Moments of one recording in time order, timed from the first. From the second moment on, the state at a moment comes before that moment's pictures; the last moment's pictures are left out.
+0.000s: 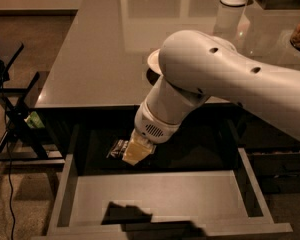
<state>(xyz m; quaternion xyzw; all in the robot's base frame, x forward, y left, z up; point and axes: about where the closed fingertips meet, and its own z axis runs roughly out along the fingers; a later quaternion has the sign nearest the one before) 0.419 0.029 0.805 -0.58 0.78 0.18 0.14</state>
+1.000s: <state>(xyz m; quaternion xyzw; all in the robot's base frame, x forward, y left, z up) 0.412 0.027 0.775 -0.58 0.78 0.19 0.15</state>
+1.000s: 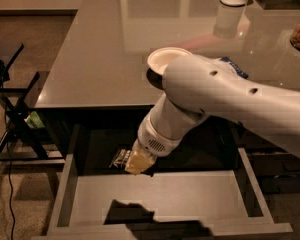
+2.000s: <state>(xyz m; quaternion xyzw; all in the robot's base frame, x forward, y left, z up) 0.409 0.020 0.691 -0.54 0.80 0.21 0.16</state>
